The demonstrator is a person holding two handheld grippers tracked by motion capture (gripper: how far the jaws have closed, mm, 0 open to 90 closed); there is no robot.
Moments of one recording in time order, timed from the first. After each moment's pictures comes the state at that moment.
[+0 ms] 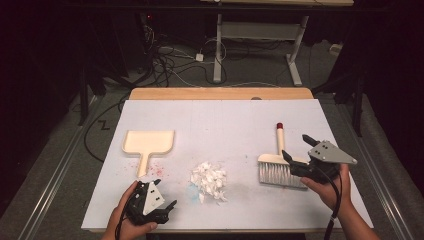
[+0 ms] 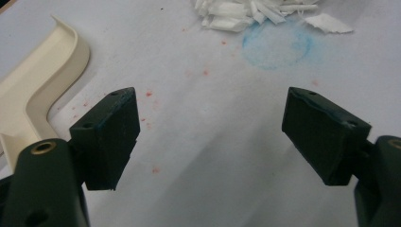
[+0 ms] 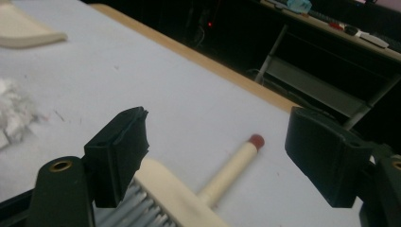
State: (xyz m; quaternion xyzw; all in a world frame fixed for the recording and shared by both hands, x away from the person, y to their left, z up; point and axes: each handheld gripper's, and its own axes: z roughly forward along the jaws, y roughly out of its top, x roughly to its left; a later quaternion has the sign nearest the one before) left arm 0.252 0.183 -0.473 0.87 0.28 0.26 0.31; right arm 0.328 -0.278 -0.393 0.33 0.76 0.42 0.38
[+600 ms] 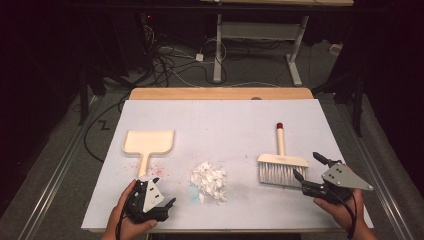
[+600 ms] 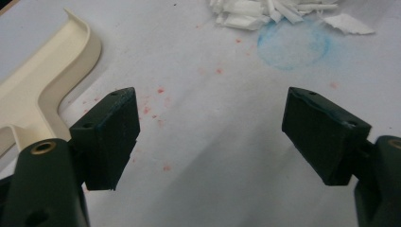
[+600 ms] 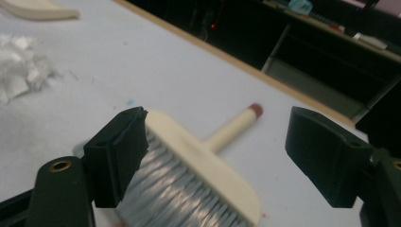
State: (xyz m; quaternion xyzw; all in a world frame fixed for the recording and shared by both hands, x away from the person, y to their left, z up) left arm 0.256 0.184 -0.473 0.86 0.30 0.26 0.30; right arm 0.293 -0.311 -0.426 0.31 0.76 0.43 0.38
